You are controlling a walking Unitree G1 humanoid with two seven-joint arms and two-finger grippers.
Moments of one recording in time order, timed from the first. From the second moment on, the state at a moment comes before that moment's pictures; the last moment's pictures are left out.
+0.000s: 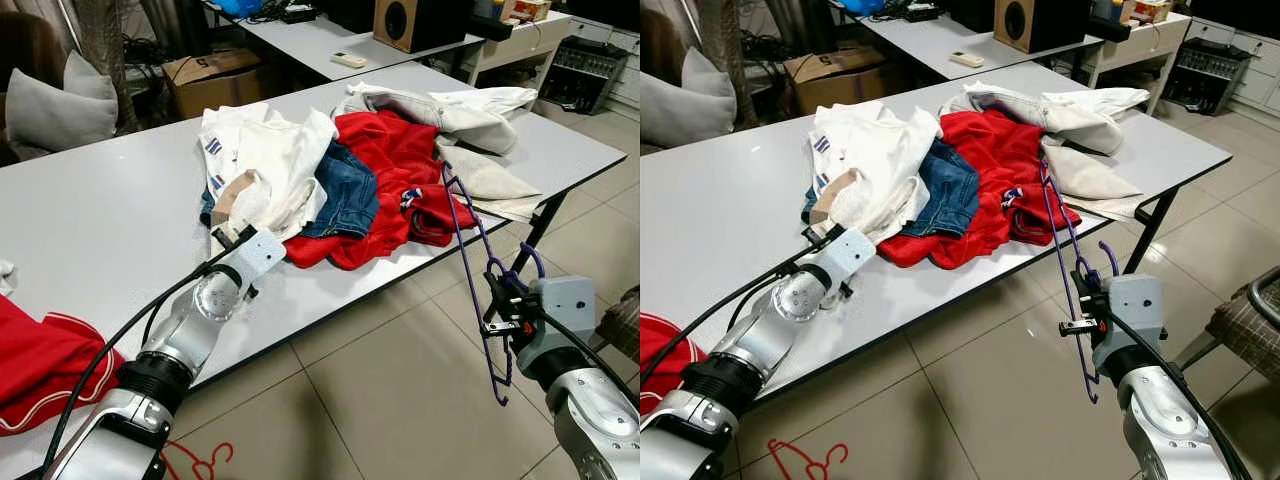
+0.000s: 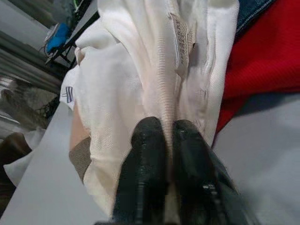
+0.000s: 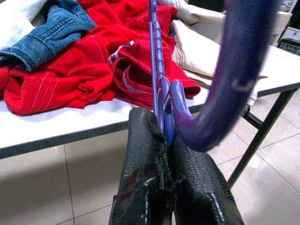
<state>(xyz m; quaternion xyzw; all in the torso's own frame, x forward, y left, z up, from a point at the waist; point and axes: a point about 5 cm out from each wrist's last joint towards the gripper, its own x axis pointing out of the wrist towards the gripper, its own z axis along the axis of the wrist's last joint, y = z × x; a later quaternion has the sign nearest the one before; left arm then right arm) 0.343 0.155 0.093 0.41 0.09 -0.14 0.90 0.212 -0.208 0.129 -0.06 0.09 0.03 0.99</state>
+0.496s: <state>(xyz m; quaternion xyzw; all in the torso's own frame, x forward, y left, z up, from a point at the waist) 0.357 0.172 0.137 0.31 0.06 -0.16 0.93 0.218 -0.182 0.143 -0.01 0.07 0.22 0.97</state>
